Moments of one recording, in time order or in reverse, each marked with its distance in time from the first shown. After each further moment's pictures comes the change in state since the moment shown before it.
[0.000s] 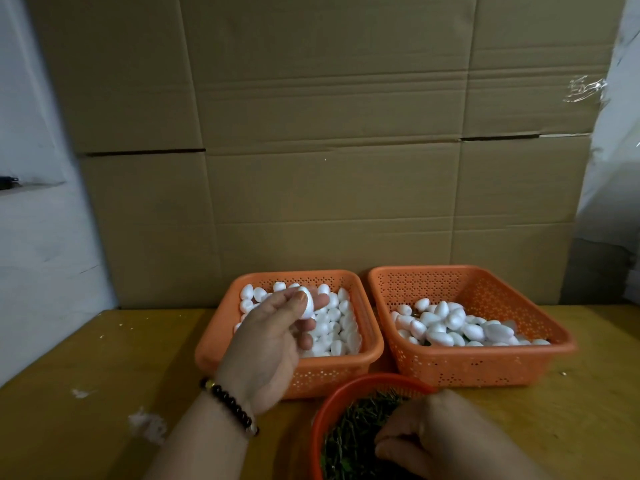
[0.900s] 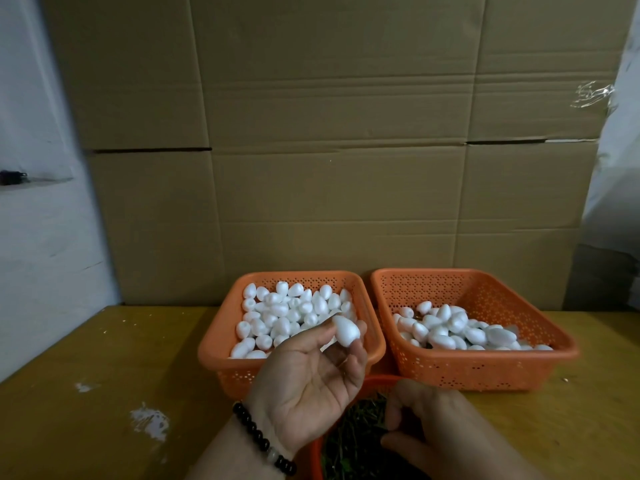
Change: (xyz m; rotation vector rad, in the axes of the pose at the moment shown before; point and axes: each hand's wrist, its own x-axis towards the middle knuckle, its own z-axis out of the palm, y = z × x) left_hand -0.027 -0.011 0.028 -0.632 -0.107 -0.506; right_hand 0.001 0.002 0.001 0.032 0.103 0.046
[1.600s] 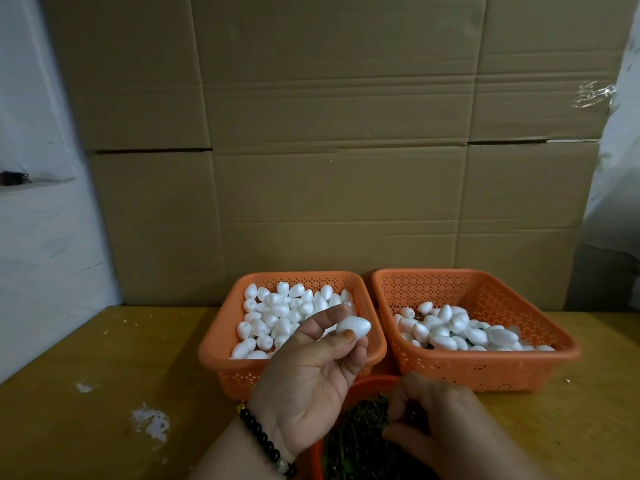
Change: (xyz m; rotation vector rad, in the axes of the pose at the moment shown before) left_hand -0.001 -0.006 0.003 0.243 -0.041 0.295; right_hand 0.000 0.002 0.002 0.075 0.130 0.033
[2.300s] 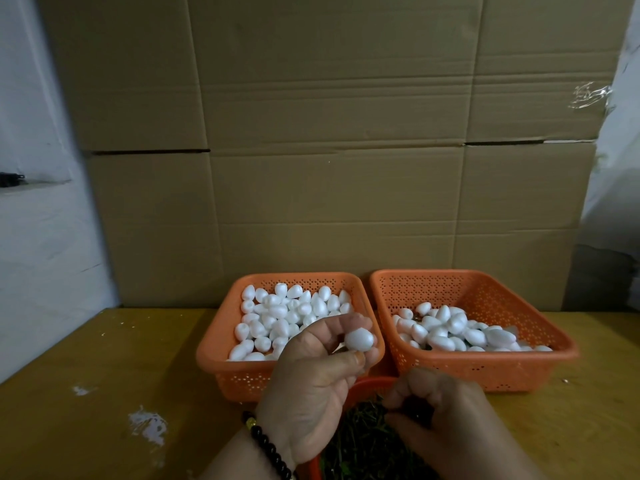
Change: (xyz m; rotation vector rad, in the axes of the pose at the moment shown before) left_hand -0.003 -0.011 -0.002 0.301 -0.101 0.175; right_hand 0.000 -0.001 -0.001 0.086 0.232 -0.111
